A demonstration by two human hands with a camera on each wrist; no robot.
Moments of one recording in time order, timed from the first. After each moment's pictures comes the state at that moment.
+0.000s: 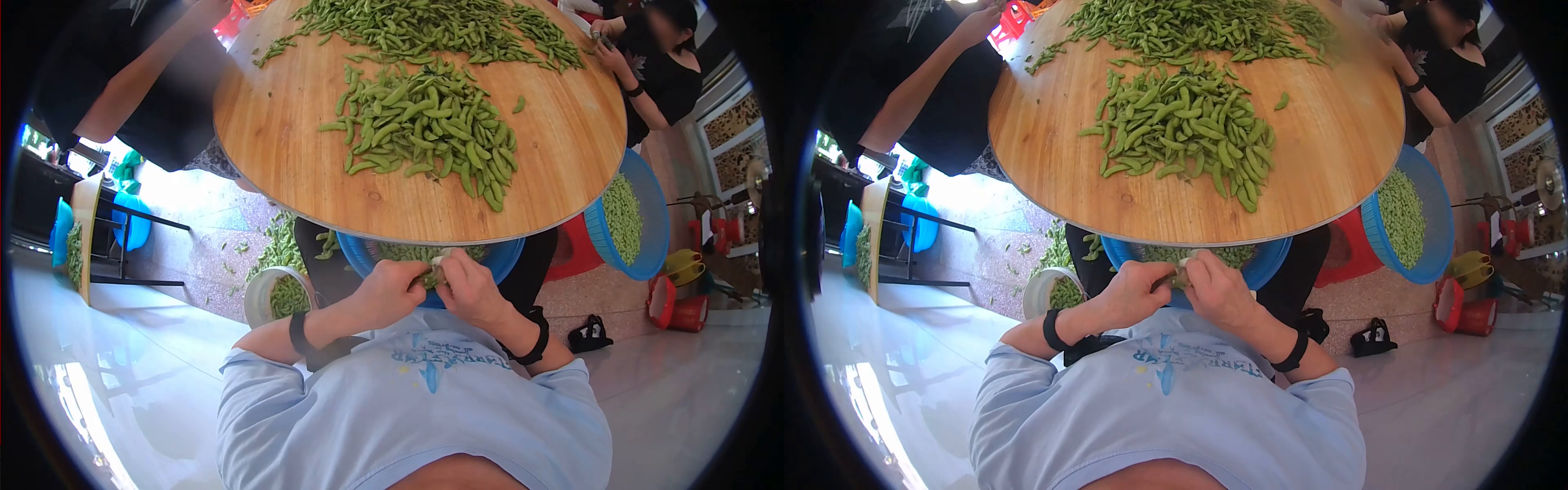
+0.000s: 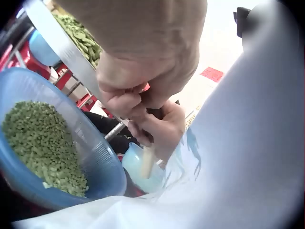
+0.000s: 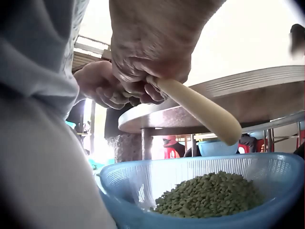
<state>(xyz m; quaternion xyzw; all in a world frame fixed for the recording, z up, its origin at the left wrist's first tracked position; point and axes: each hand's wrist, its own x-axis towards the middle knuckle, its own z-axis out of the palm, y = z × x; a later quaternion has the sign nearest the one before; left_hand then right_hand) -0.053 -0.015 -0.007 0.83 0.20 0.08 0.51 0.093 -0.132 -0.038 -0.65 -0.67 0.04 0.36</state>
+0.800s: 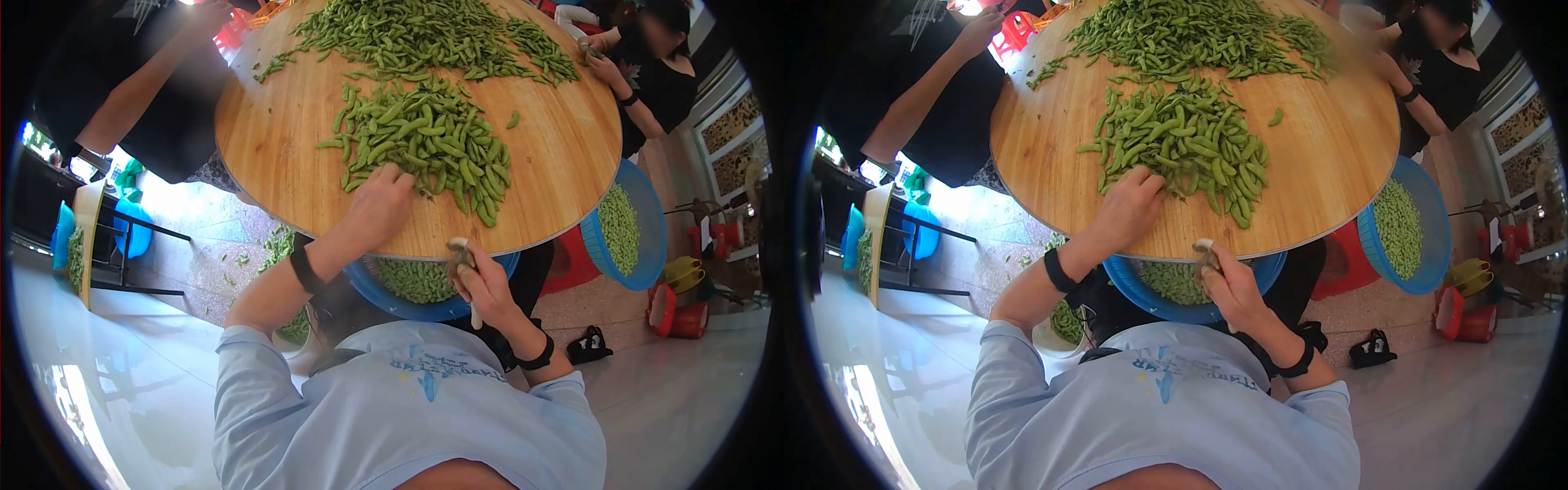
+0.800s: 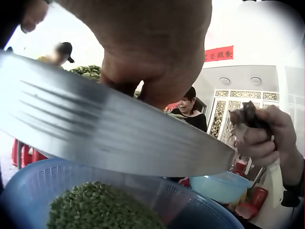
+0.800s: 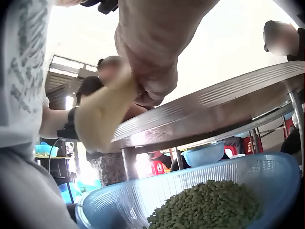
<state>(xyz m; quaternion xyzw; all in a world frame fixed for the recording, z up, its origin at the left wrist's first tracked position) 0.020 0.083 -0.021 0.95 0.16 0.24 0.12 0.118 -0.135 -0.021 -0.56 -0.43 0.39 0.59</state>
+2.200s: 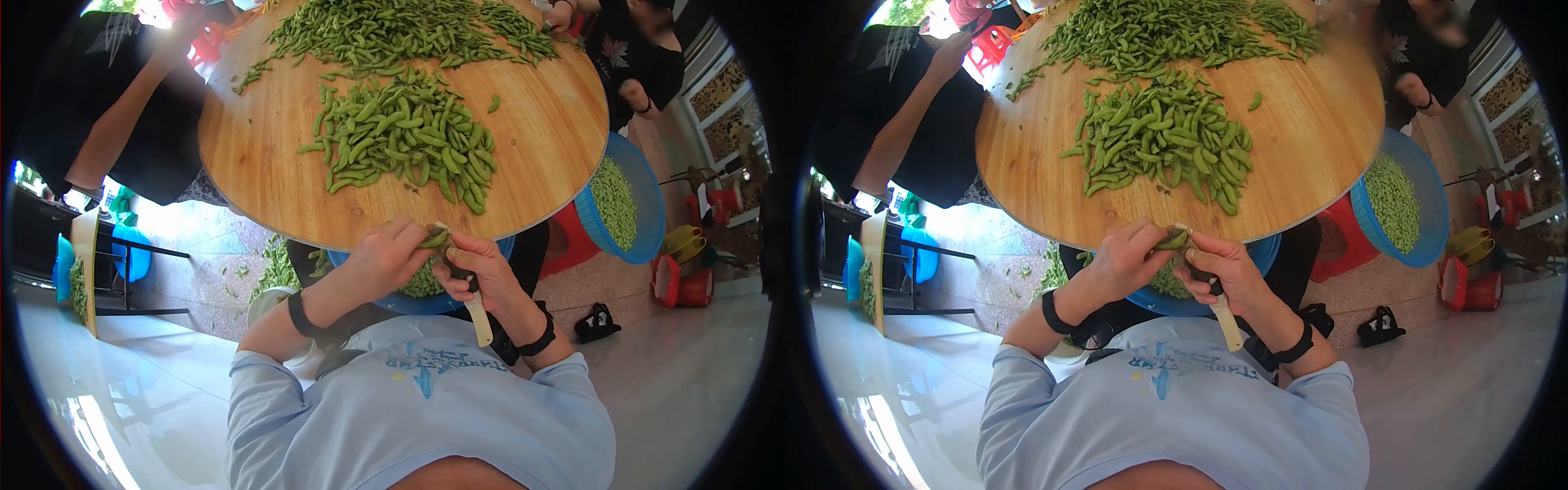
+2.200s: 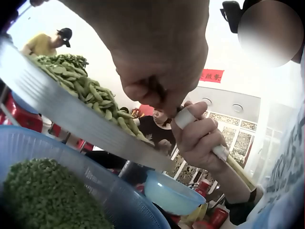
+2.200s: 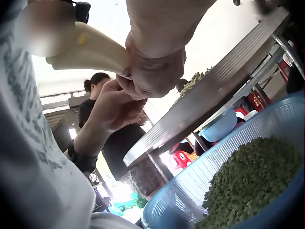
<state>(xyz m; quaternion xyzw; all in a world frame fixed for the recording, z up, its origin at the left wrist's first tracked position) -0.010 0.026 0.009 0.91 0.04 0.26 0.33 0.125 -0.131 -0.006 -0.30 -0.13 0.67 0.67</state>
